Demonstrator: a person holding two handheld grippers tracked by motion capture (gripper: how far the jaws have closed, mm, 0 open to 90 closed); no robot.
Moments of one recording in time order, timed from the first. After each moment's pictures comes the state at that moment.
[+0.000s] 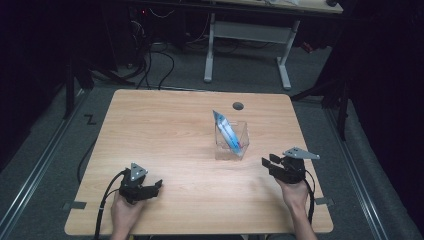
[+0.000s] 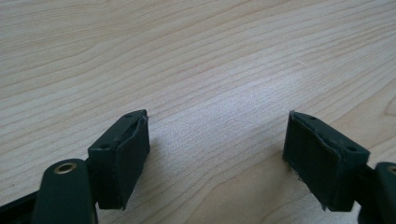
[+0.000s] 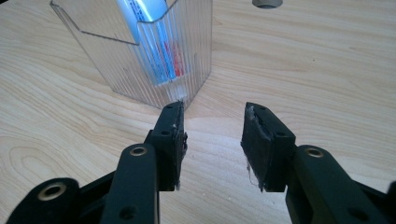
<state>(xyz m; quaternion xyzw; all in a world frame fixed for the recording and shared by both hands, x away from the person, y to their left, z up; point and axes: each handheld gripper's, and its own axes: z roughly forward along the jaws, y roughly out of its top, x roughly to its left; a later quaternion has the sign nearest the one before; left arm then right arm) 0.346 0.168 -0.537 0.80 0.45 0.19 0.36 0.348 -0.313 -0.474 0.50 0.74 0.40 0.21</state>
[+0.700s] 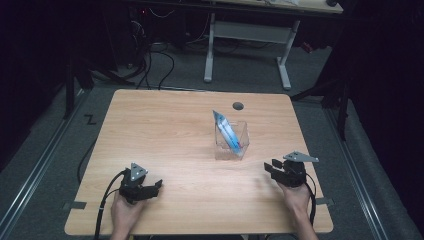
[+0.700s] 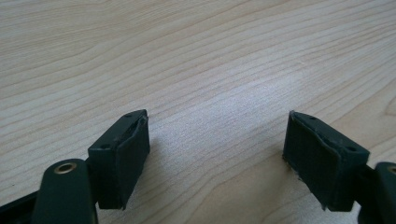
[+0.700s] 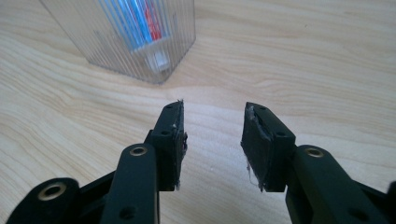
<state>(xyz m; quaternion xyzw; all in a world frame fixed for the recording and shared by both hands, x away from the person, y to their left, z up) 0.346 0.168 -0.537 0.80 0.45 0.19 0.36 0.347 -0.322 -0.494 0.51 0.75 0.37 0.20</state>
